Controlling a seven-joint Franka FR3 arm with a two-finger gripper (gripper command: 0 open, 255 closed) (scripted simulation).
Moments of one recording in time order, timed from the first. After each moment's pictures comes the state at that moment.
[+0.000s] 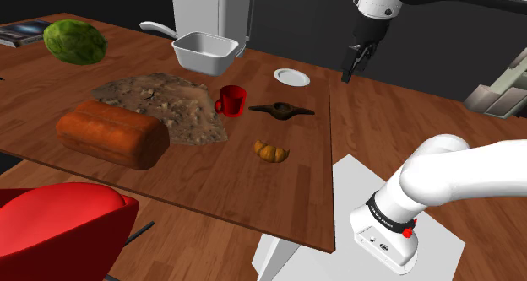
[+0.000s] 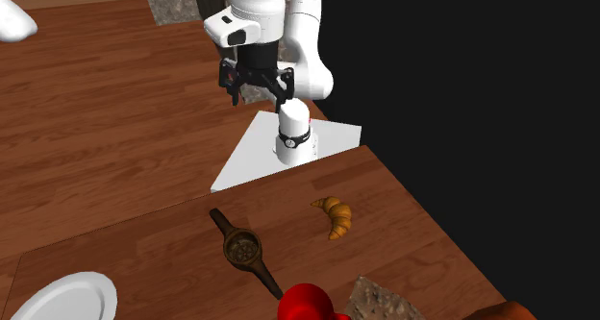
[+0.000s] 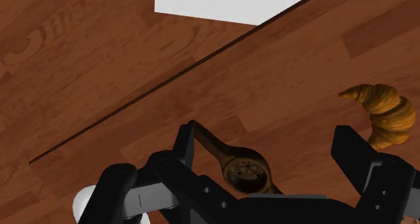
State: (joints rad) arm 0.02 -0.79 0.07 -2.36 -0.09 1.54 -0.06
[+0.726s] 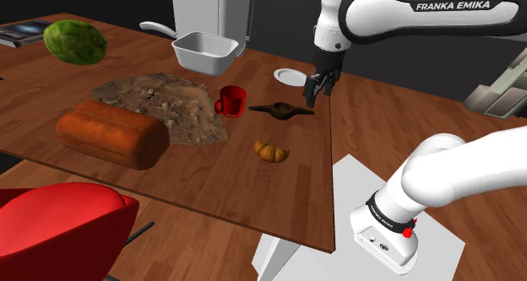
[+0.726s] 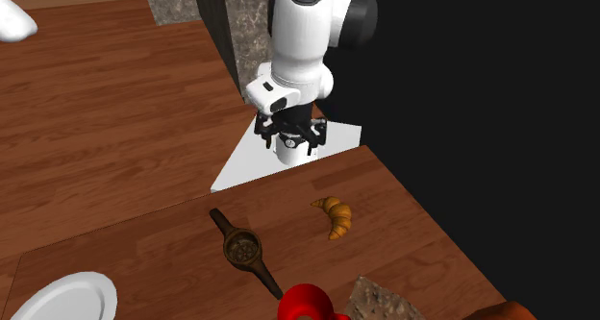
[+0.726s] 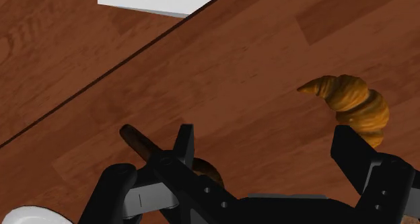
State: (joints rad) arm 0.06 -0.62 0.20 -2.44 0.01 1.72 0.10
